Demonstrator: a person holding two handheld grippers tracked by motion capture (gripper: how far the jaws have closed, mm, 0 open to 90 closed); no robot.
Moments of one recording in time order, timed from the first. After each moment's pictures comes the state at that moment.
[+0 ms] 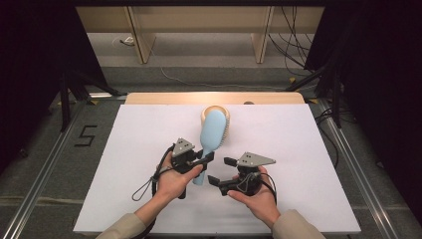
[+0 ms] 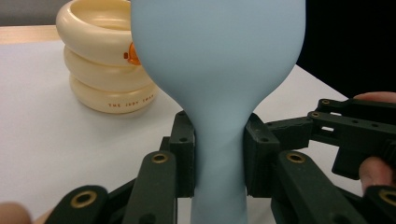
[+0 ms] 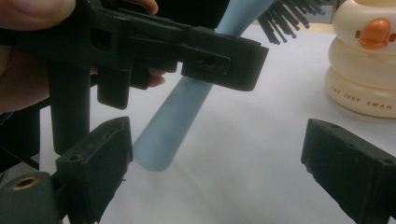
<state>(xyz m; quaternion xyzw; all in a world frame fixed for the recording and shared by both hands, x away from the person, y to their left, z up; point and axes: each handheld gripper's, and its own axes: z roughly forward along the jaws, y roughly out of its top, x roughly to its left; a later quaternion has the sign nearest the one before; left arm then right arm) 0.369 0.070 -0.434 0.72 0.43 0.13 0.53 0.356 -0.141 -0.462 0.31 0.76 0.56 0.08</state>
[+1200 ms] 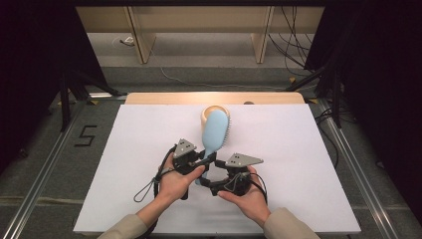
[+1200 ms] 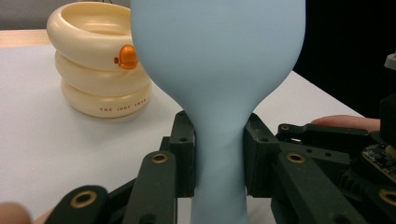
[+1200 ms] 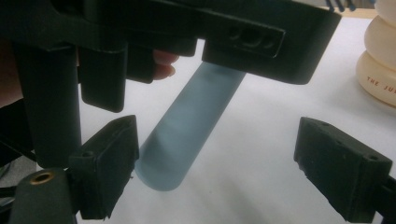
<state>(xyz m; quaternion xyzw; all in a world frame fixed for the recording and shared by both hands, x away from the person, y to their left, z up) 0.366 0.065 -0.432 0.71 0.43 0.13 0.54 0.360 -0.117 -0.472 0.31 0.78 0.55 0.06</state>
